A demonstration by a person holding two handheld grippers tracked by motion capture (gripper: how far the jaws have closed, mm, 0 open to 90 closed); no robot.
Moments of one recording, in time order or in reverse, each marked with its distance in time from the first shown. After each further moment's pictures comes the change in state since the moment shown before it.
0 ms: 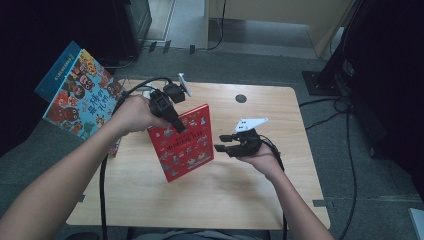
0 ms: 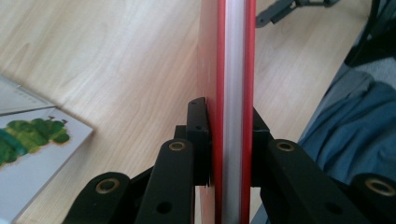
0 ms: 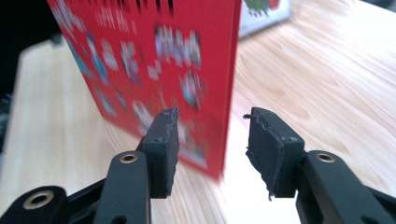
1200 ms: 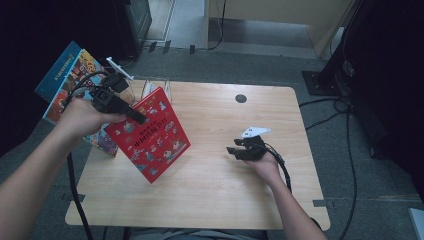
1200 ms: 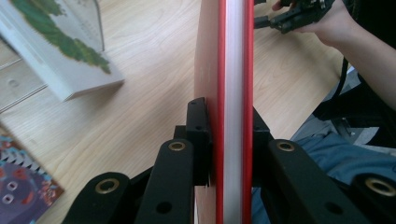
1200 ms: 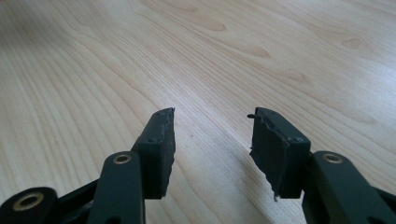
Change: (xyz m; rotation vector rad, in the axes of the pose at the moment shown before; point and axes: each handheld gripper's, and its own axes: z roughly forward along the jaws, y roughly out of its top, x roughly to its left) left arm 0.038 -0.104 -0.063 -0.233 -0.046 -0.319; right arm -0.039 -0.062 0.021 0.079 -0.240 0.099
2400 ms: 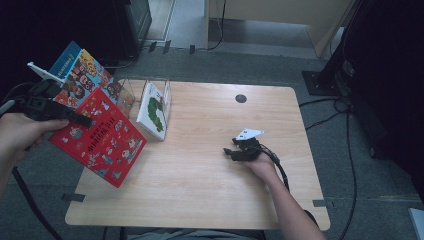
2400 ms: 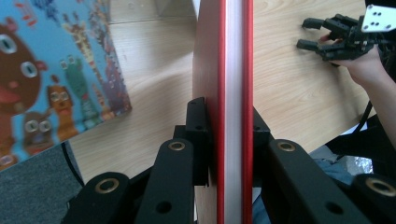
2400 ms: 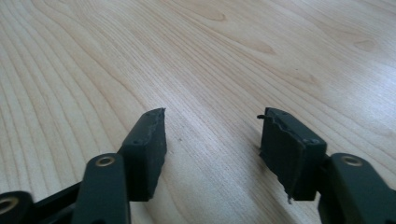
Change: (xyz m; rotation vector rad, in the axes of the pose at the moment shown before) left arm 0.079 -0.089 -0.063 -0.114 0.067 -0.363; right arm -0.001 -0.008 0.022 0.002 -0.031 -0.072
